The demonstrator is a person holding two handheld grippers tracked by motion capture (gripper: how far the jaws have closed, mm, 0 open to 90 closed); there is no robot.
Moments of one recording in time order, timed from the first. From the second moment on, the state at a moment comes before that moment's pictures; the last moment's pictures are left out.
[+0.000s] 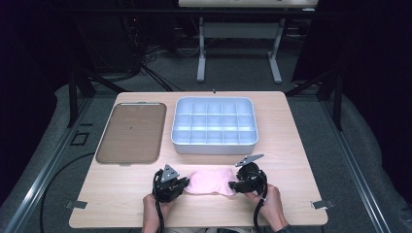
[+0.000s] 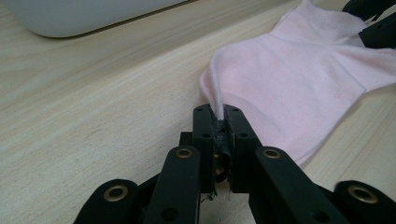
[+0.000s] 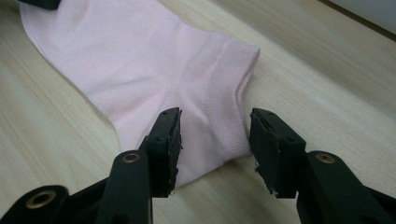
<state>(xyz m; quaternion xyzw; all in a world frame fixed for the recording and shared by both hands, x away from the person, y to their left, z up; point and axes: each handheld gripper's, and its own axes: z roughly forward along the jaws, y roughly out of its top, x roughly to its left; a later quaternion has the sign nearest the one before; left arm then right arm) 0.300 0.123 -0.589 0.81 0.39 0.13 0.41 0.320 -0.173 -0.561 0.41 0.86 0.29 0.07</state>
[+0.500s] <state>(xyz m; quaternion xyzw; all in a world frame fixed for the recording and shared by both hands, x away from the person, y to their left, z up) 0.299 0.122 -0.589 0.81 0.40 0.14 0.41 0.320 -0.172 -0.562 0.41 0.87 0.27 0.09</state>
